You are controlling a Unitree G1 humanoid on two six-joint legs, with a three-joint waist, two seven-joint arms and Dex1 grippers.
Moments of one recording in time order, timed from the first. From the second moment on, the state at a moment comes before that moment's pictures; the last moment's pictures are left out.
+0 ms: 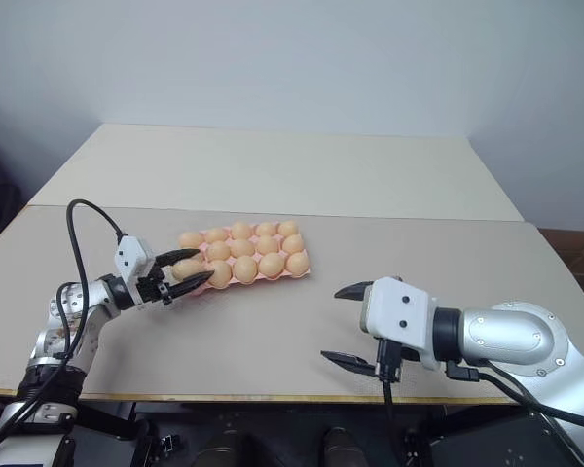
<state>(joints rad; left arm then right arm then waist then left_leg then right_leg) -0.42 0.59 0.10 0.37 -0.32 -0.09 -1.03 -0.13 -1.03 -0.13 -0.88 0.60 0.68 0.83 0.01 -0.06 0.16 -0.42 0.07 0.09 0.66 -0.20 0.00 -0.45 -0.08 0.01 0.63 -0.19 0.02</state>
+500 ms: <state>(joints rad) -0.12 0.79 0.37 0.01 -0.51 0.06 -1.05 -0.16 -1.03 -0.13 -0.84 0.61 0.67 0.88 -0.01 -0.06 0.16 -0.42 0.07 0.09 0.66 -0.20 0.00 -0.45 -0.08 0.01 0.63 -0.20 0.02</state>
